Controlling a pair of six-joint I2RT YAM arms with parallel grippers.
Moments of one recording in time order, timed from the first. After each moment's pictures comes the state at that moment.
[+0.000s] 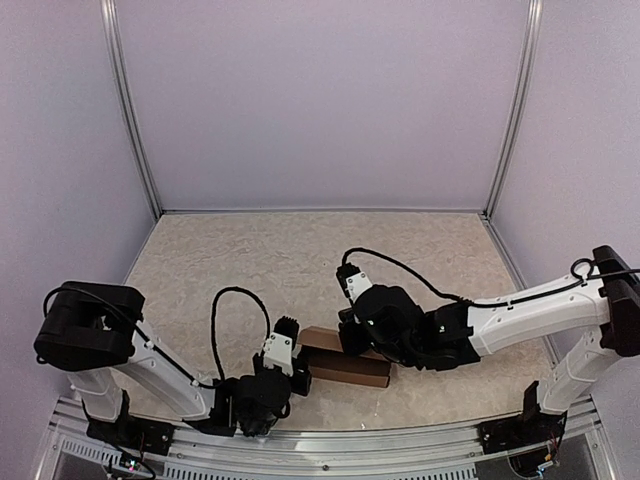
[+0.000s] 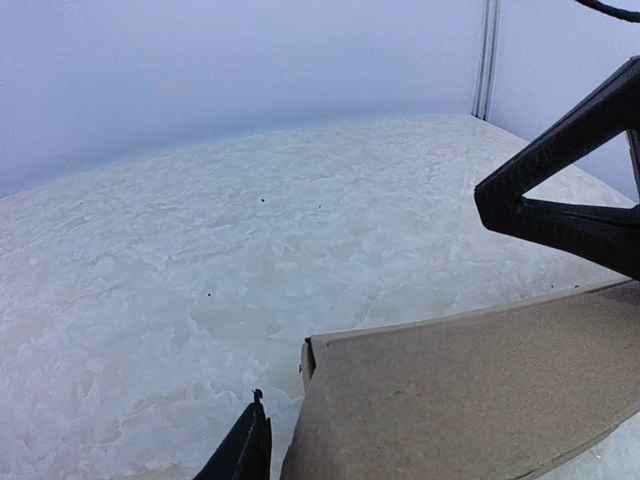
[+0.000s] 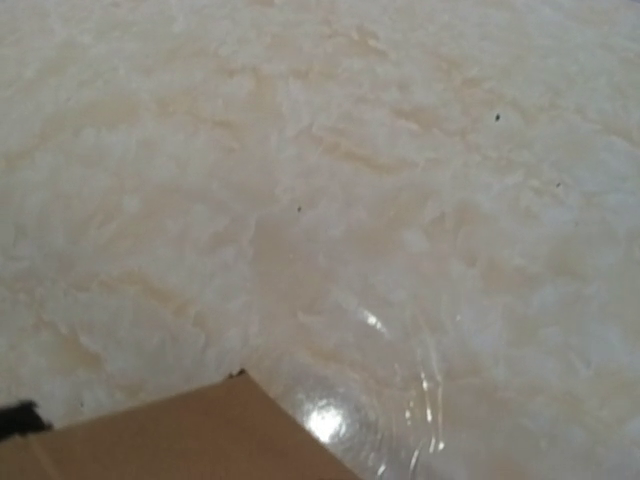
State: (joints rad) left arm -1.46 1.86 0.59 0.96 -1.09 -0.28; right arm 1.25 1.54 0.88 0.06 0.56 0.42
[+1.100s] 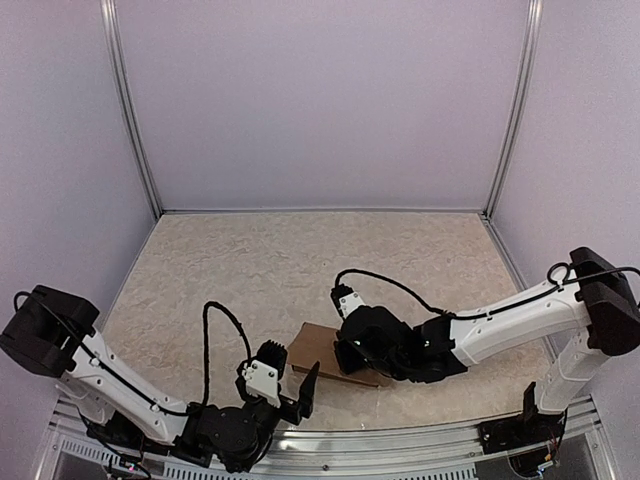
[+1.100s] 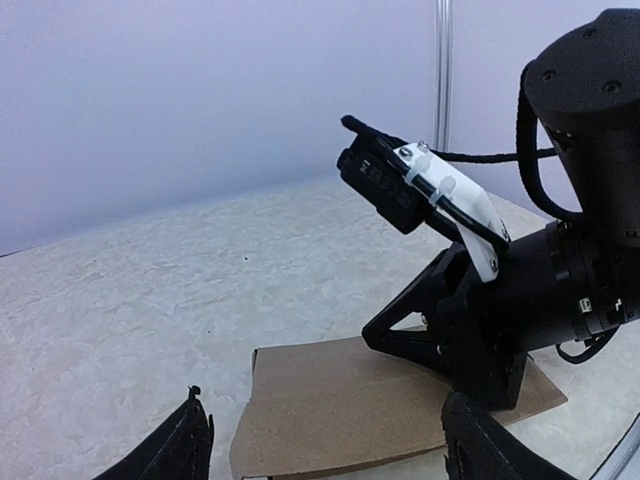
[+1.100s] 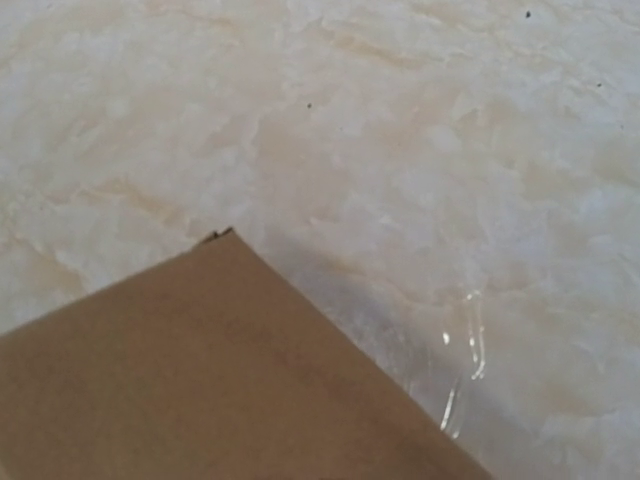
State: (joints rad) left arm -1.72 1.70 0.56 1.03 -1.30 -0.08; right arm 1.28 1.64 0.86 0.07 0.55 0.50
